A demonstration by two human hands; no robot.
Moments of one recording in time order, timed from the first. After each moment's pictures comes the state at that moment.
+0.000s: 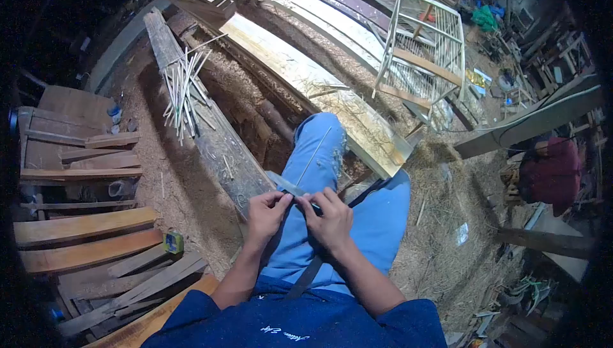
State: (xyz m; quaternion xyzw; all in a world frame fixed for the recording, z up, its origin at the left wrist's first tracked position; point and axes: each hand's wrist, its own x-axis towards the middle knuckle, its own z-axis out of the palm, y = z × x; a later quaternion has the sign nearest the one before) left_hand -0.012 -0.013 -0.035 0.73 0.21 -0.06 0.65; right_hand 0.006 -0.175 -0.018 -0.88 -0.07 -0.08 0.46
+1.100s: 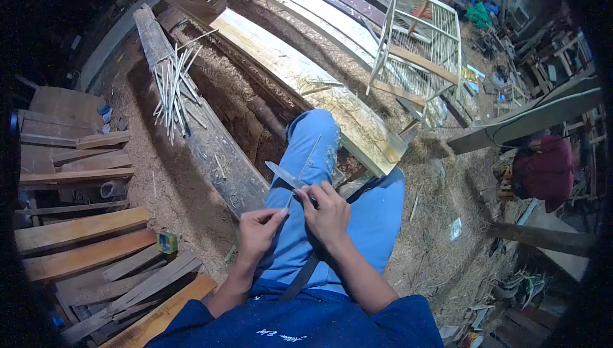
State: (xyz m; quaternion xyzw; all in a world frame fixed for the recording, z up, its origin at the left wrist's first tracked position) left_hand -0.039 -0.014 -0.016 0.71 0.23 -0.08 0.66; right_hand 0.020 -0.171 -0.016 -0.90 -0.04 -0.07 0.43
